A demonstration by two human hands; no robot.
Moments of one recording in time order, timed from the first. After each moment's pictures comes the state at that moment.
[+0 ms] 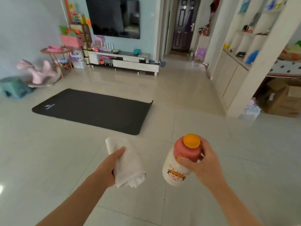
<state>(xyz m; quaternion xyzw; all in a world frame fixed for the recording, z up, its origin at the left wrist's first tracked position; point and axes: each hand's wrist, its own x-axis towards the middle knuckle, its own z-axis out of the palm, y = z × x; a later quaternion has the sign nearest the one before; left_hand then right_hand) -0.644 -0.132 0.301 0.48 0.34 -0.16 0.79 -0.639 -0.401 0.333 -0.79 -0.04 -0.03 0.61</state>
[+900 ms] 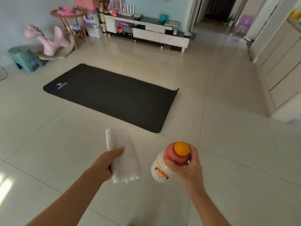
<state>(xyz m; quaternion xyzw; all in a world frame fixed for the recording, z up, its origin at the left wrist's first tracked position) -0.362 0.062 0.222 0.44 0.42 -0.13 0.78 -0.336 -0.184 0.223 -0.78 0.03 0.05 0.62</state>
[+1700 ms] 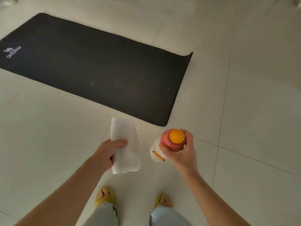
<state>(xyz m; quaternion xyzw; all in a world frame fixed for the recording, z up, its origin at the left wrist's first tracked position) -0.028 0.141 -0.060 0.48 0.47 -0.19 0.72 -0.004 -0.086 -0.051 -0.80 0.10 0.13 0.58</state>
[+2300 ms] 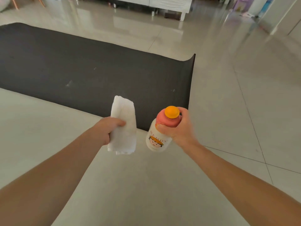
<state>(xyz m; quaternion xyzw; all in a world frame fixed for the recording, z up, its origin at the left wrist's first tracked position) 0.106 0.212 -0.372 0.61 0.34 -0.13 0.70 0.126 -0.012 -0.379 -0.82 -0.01 0.04 0.58</state>
